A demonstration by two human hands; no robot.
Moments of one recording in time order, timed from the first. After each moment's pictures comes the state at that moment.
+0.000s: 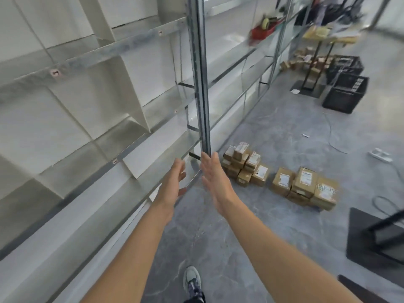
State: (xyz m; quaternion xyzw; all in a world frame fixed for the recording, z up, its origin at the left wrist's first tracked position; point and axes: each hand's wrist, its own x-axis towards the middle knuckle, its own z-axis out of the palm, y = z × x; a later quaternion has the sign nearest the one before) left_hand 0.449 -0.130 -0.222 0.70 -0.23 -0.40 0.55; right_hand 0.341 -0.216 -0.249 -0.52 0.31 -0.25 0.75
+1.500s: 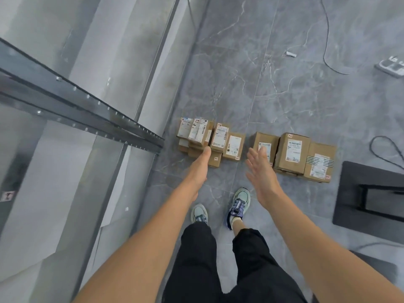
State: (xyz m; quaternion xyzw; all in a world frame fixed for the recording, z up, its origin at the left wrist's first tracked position) left_hand 0.458 -0.799 -0.473 0.72 -0.18 -0.62 0.23; right_hand 0.277 -0.820 -0.495 -0.26 0.60 -0.23 0.72
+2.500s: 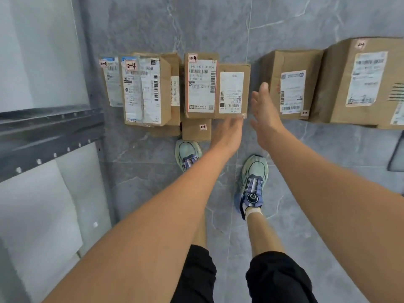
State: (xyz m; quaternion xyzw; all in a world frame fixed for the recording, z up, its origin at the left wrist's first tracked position) left_hand 0.411 -0.930 -0.920 0.68 -0.28 -0.68 0.01; right_hand 0.310 -0.966 -0.931 -0.10 0.74 -0.16 0.64
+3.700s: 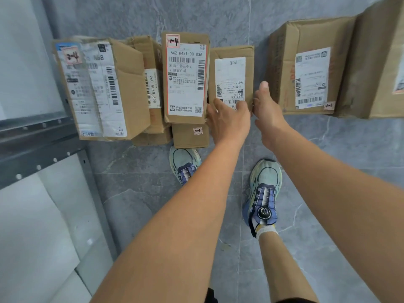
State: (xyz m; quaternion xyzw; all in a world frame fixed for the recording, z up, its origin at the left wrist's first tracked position) left_hand 0.372 -0.946 -1.038 0.81 -0.27 -0.52 0.02; right_hand 0.286 -0.951 -1.042 -0.10 0.75 -0.14 0.64
